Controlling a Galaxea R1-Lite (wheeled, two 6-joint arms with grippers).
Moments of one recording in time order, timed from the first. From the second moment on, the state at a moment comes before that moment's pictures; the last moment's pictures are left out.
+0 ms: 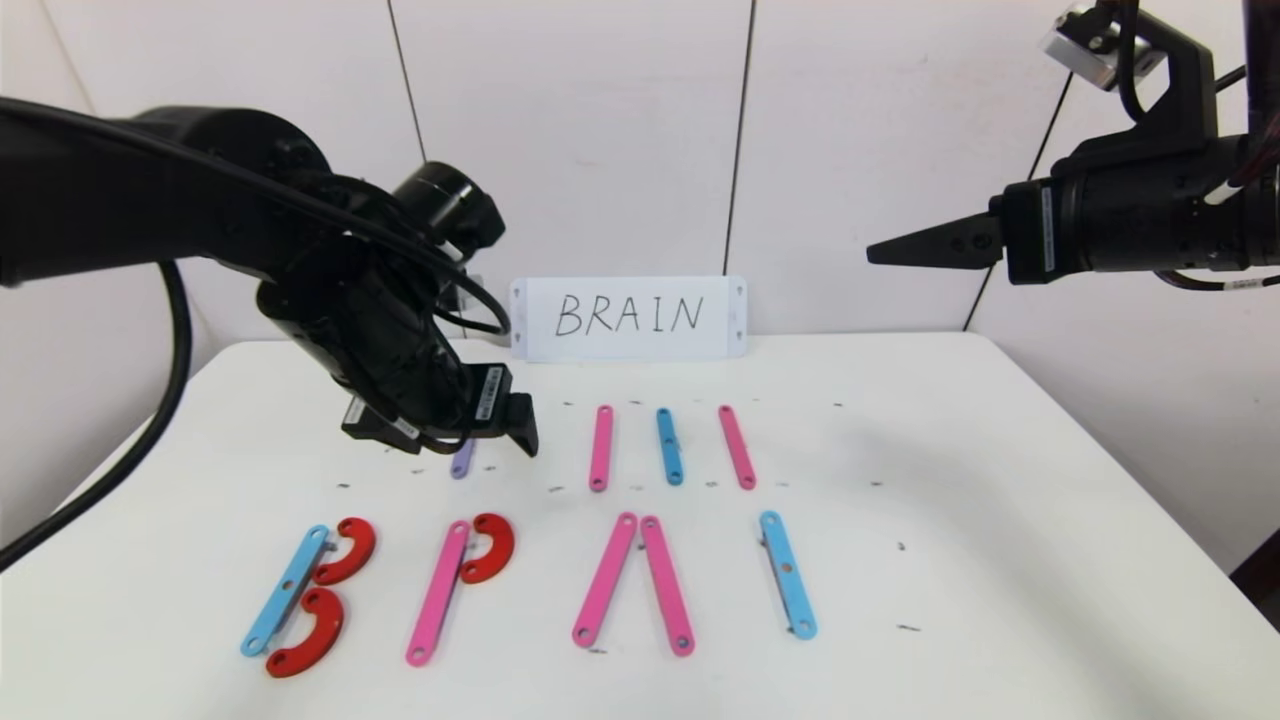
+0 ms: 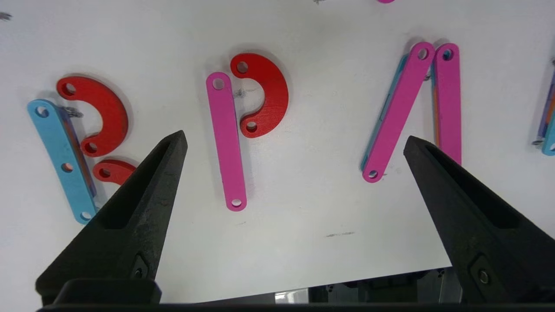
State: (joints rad) left arm -0.50 1.89 -1.73 0.94 0.06 -0.42; right arm 0.30 1.57 -1.46 0.30 0.27 -0.05
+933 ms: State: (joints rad) left arm -0.37 1.84 -1.76 0.77 0.16 -0.30; right arm 0.30 1.58 -1.46 0.30 0.27 -0.05
